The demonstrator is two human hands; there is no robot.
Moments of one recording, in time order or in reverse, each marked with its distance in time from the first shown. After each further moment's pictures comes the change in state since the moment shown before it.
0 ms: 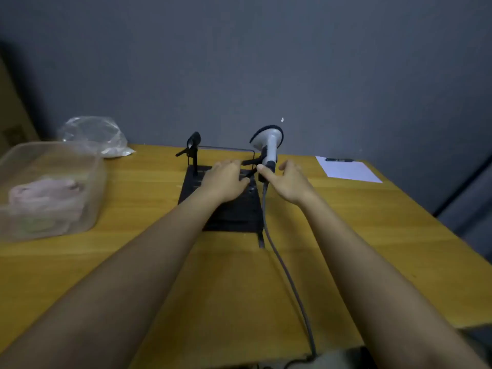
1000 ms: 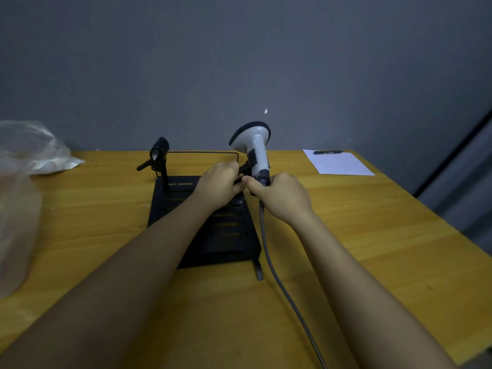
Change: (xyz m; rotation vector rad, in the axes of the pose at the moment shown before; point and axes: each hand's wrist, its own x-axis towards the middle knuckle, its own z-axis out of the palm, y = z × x) left_hand 0.077 -0.017 0.046 -0.036 0.011 0.220; right_hand 0.028 0.008 0.023 -0.135 0.093 0.056
